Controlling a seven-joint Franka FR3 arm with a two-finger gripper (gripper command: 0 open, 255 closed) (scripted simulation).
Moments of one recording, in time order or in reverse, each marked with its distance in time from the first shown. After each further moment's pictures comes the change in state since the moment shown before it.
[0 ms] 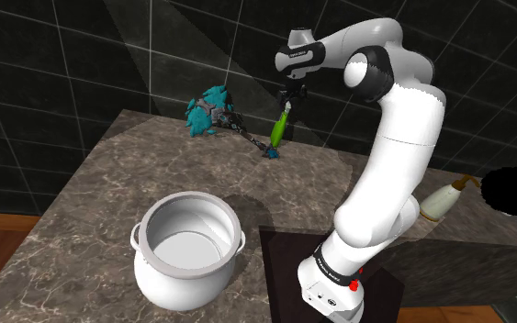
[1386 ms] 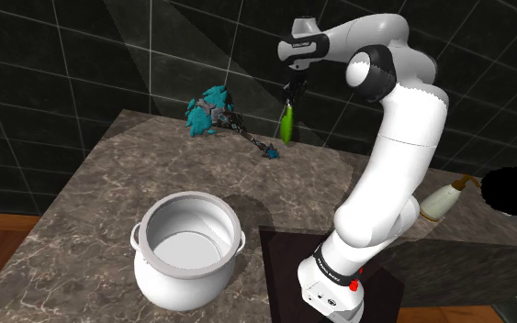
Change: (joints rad) arm 0.001 -0.017 0.000 0.071 0.005 -0.084 -0.022
